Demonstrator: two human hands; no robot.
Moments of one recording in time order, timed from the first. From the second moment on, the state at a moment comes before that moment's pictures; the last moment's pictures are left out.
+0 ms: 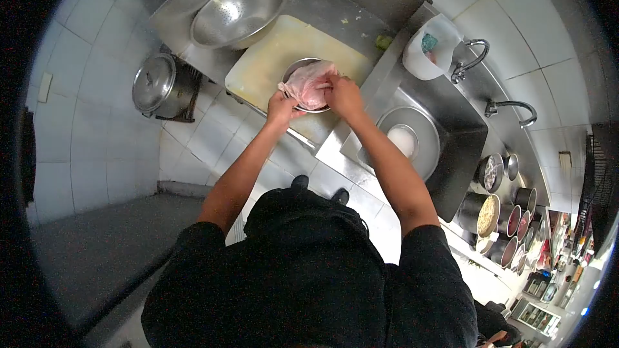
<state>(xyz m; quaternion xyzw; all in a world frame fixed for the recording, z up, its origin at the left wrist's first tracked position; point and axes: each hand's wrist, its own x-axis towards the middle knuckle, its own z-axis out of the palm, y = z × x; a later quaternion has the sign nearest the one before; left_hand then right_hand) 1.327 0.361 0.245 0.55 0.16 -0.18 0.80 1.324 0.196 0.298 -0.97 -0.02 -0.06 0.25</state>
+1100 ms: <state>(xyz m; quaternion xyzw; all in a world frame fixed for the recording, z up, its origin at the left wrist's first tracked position) 1.331 0.360 0.285 0.56 0.14 -0.17 0.80 1.360 0.190 0.446 -0.89 0.10 -0.23 0.39</state>
